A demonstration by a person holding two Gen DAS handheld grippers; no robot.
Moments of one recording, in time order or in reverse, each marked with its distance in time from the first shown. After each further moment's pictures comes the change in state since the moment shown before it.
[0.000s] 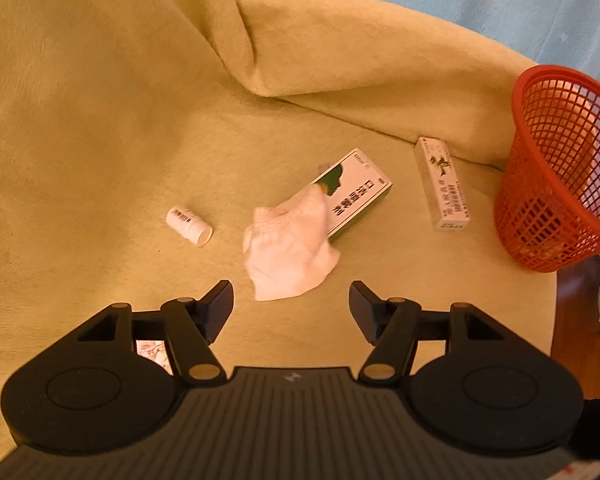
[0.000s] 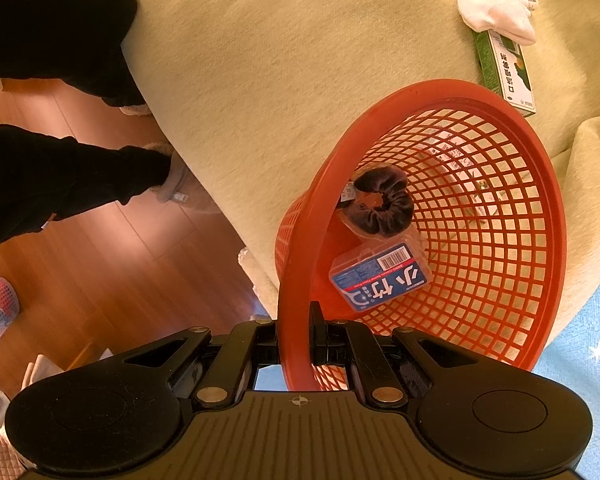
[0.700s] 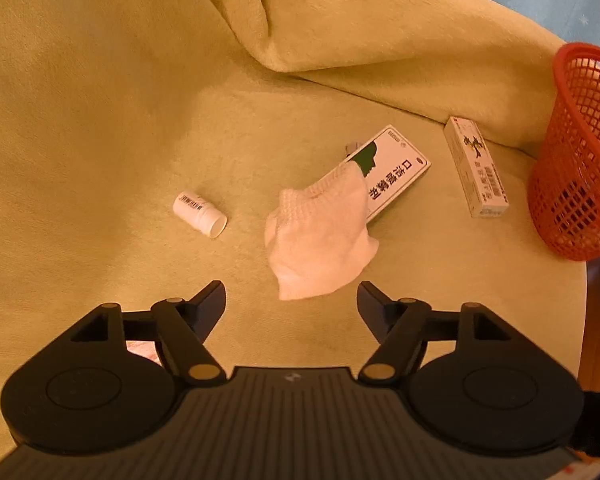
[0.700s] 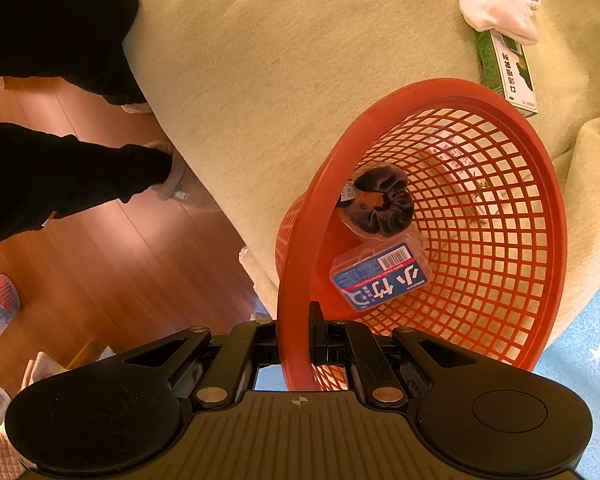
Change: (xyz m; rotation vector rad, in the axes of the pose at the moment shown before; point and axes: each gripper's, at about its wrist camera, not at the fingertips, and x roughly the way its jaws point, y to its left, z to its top) left arm 0.045 0.019 -0.009 0.009 0.014 0.008; right arm 0.001 0.000 -0.001 -0.005 0.003 0.008
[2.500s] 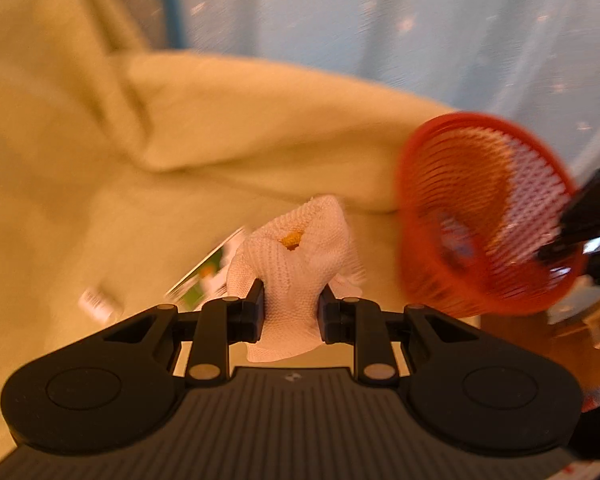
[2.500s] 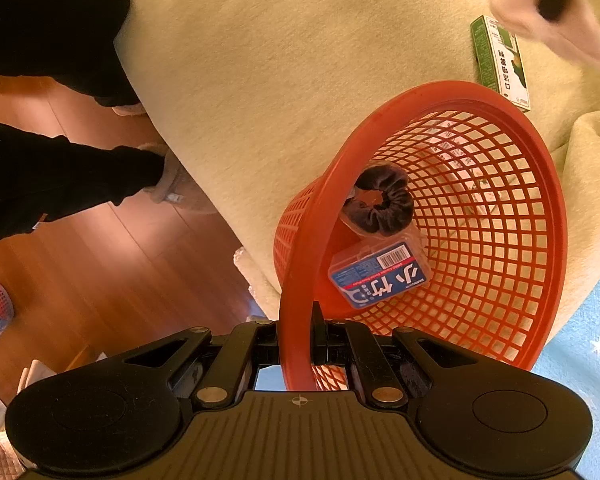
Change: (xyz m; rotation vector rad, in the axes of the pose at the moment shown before) left arm -0.073 -0.093 0.067 0.102 -0.103 -0.207; right arm 0.005 0.002 0.000 0.011 -0.007 -0.033
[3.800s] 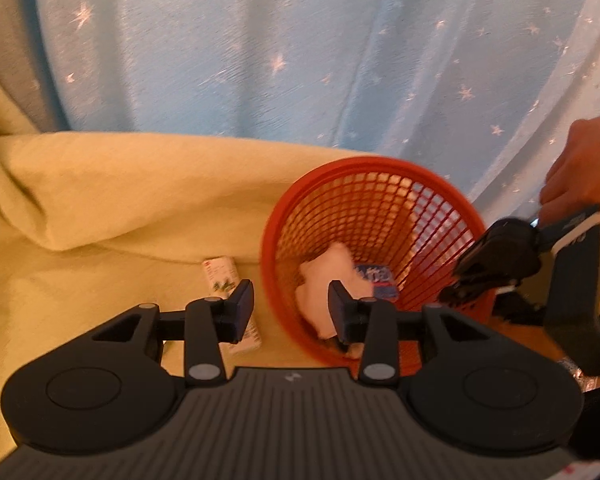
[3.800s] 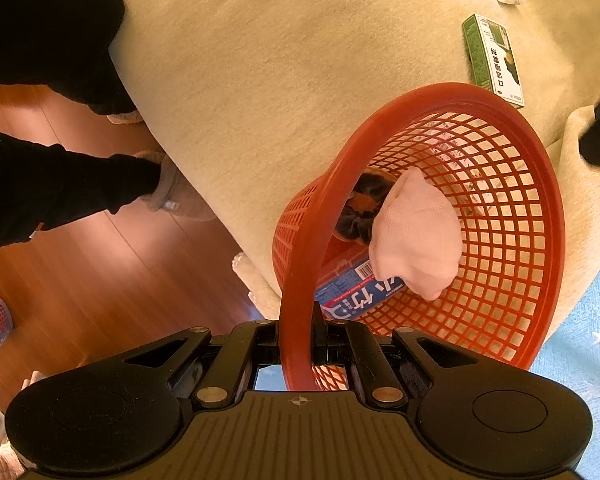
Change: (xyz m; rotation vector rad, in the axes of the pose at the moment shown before) left arm 0.003 -0.055 0.047 0.125 -0.037 -0.179; right arm 0.000 0.000 -0.002 0.019 -0.021 -0.011
